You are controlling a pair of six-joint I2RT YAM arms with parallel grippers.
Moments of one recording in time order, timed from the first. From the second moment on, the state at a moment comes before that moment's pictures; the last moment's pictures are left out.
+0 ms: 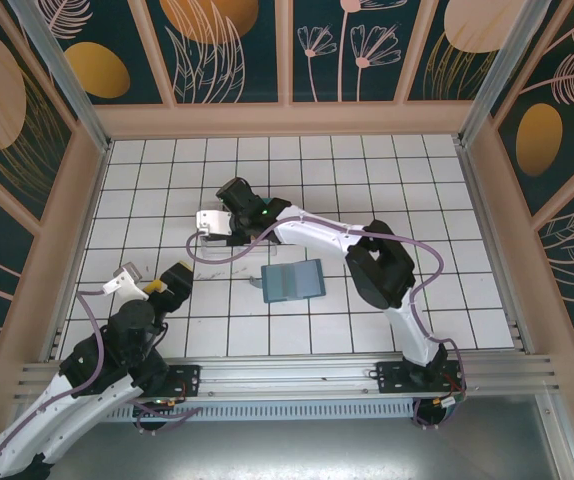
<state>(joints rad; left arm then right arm) -0.85 0.08 0.40 -0.69 -0.64 -1.09 0.95 2.17 1.78 -0.41 -0.01 -0.81</state>
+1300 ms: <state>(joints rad) -0.85 0.80 0.32 -0.08 -0.25 -1.03 0.78 1.42 0.78 -0.03 0.04 0.25</state>
